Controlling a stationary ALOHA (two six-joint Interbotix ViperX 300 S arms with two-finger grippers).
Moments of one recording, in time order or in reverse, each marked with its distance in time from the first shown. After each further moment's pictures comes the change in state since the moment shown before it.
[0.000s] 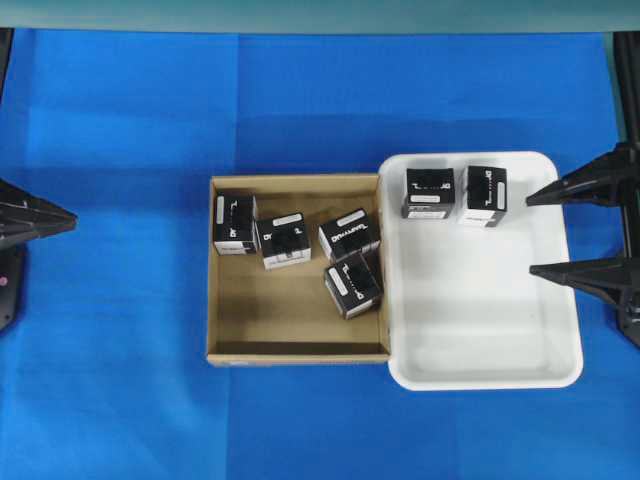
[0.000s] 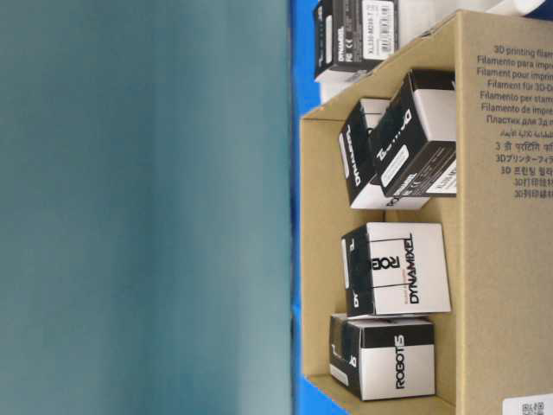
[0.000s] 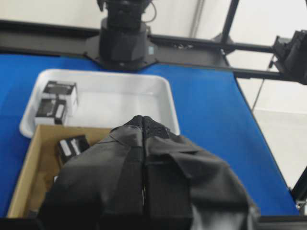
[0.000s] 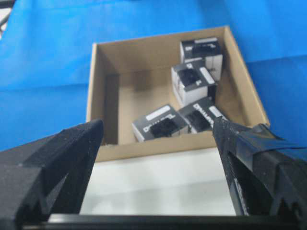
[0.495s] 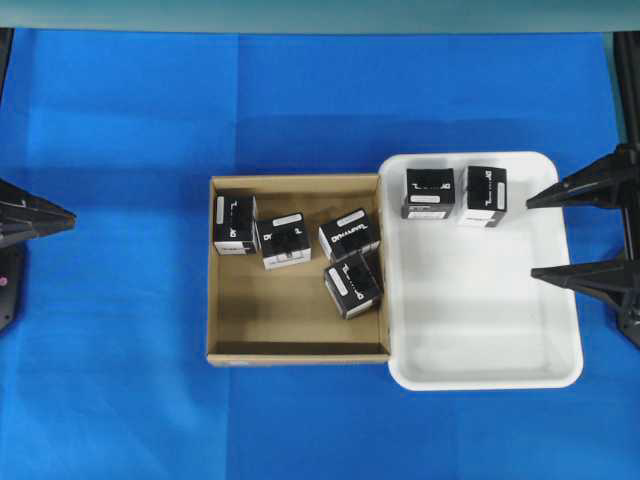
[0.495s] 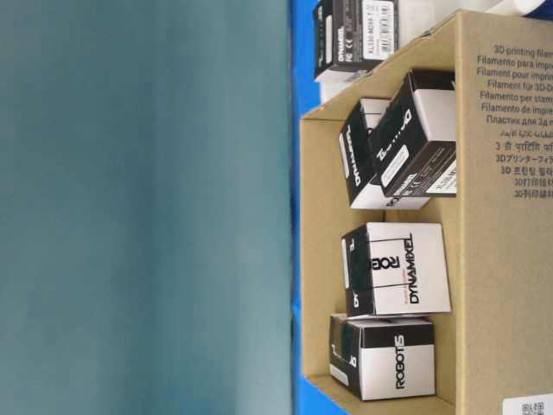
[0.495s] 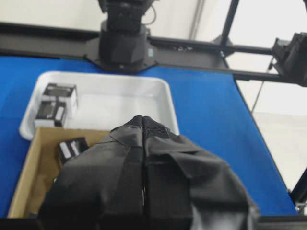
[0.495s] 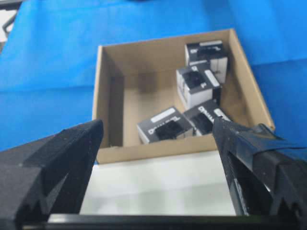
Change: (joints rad) left arm 0.000 0.002 -0.005 0.000 -0.002 0.000; right arm 0.009 0.000 -0.008 0.000 0.002 0.006
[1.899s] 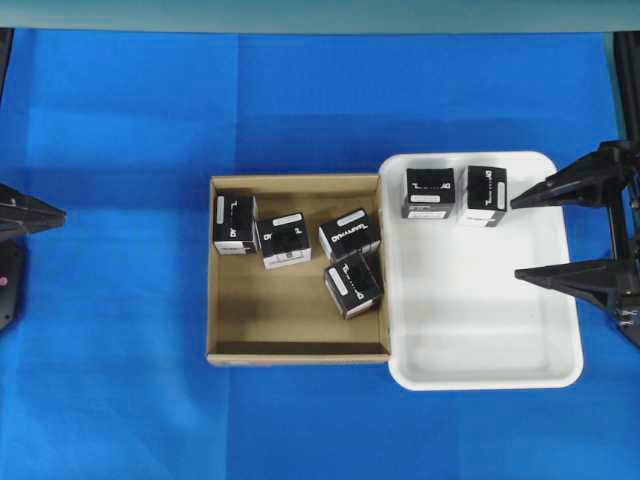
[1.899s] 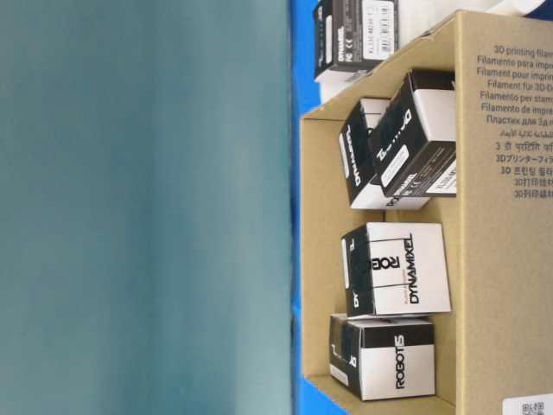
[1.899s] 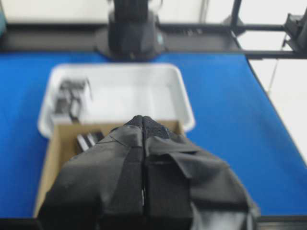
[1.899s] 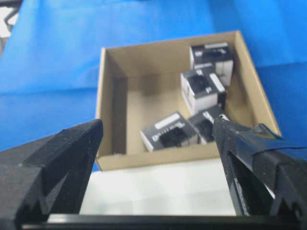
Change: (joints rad) left arm 0.006 -0.037 -0.015 0.000 0.074 0.144; right arm 0.009 0.094 -0.057 0.002 0.005 0.005
